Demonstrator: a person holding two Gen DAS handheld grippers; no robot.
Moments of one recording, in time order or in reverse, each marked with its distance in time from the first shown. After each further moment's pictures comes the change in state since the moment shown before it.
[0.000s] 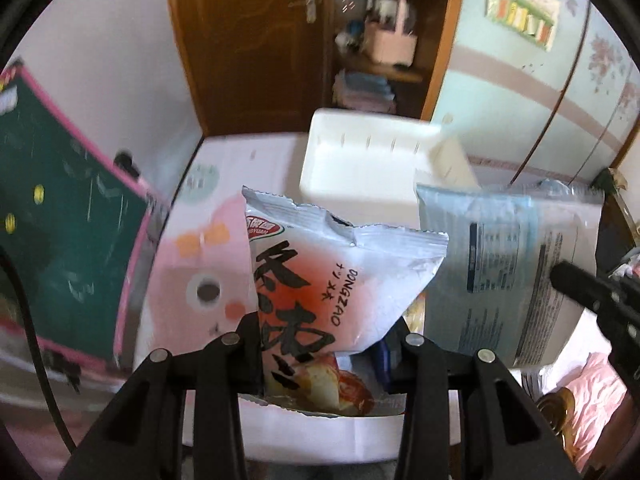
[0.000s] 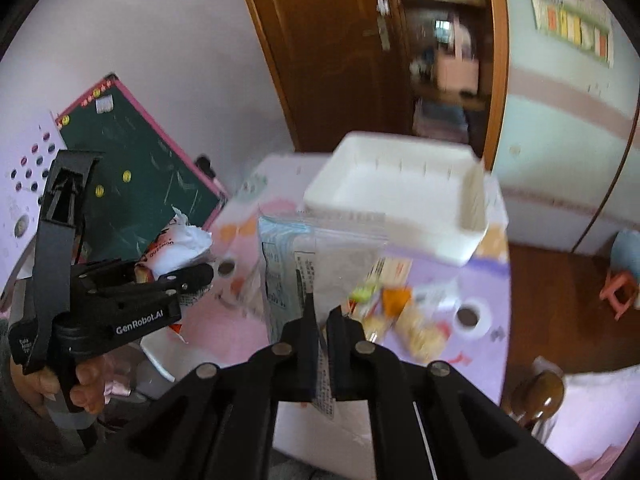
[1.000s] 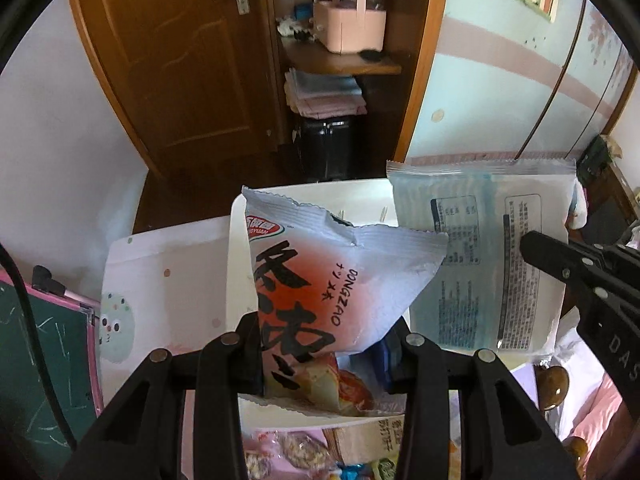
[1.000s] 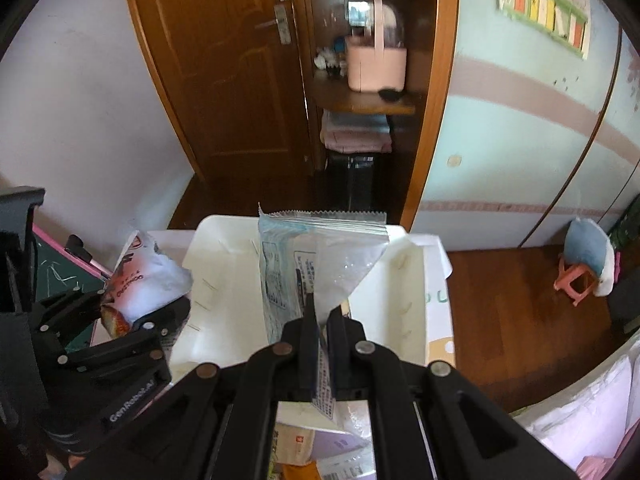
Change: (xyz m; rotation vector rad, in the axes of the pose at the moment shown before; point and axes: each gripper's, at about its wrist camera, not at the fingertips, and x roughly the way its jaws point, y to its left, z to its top) left arm 0.230 -0.062 0.212 0.158 0.088 -0.075; right arm 0.203 -0.113 0.172 0.177 0.109 -0.264
